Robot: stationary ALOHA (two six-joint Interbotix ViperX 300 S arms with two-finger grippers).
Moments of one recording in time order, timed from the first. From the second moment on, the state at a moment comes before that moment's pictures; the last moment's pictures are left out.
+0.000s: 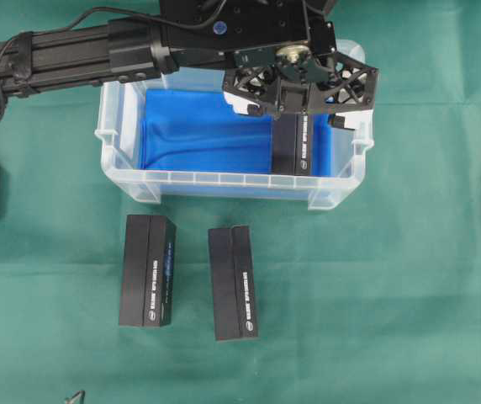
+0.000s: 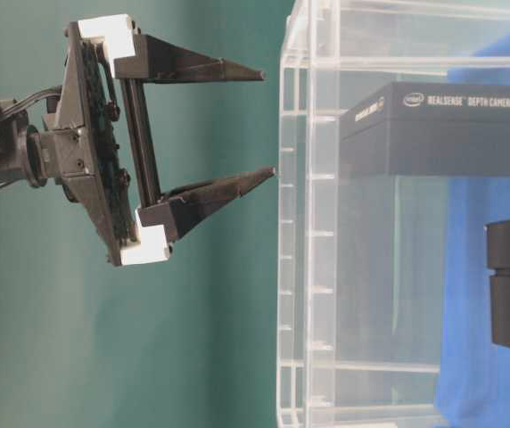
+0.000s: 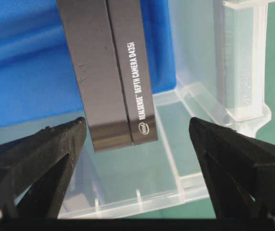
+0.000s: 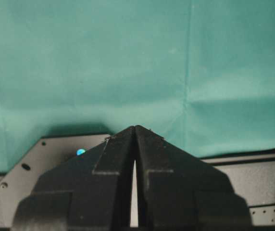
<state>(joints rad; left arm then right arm) 0.12 0.51 -0.66 0.06 1.47 -1.27 0.00 -0.69 0.51 -0.17 1.51 0.13</state>
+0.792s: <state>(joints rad) 0.12 0.51 -0.65 0.05 1.47 -1.27 0.00 -0.69 0.51 -0.17 1.51 0.13</state>
